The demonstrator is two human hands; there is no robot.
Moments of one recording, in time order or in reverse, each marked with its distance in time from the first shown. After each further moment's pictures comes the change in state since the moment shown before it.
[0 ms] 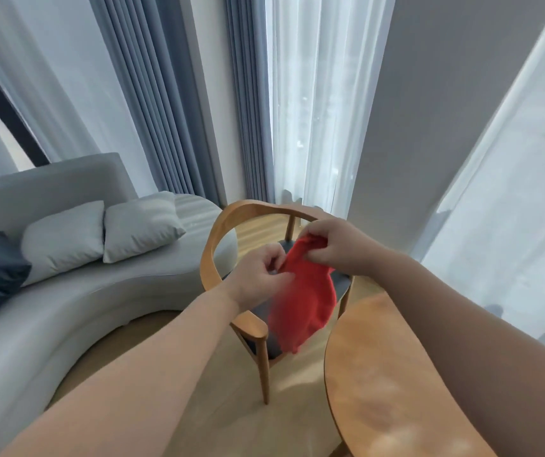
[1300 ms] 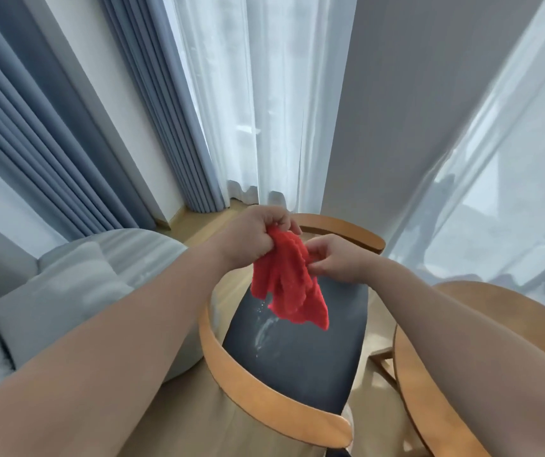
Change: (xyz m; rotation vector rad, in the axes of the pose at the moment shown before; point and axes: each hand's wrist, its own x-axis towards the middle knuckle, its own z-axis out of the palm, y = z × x) left_hand 0.318 -0.116 -0.220 0.094 -0.486 0.106; right_hand 0.300 0.108 0.060 0.324 0.047 0.429
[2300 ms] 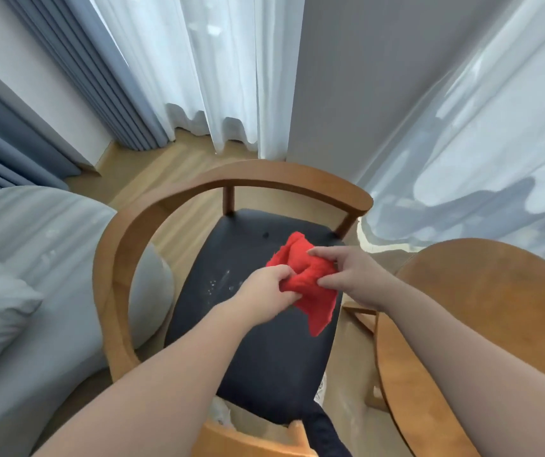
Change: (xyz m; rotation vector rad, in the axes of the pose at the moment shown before) left_hand 0.110 -0.200 0.184 0.088 -0.263 -0.463; right_hand 0.038 0.210 -0.030 0.335 0.133 0.389
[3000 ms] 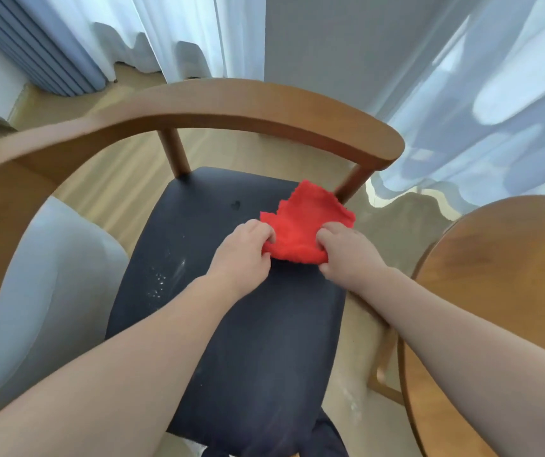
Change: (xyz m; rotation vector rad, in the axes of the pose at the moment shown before) left_hand 0.158 -0.107 0.060 0.316 0.182 0.171; right_hand 0.150 0.176 -0.003 -0.988 0.157 -0.038
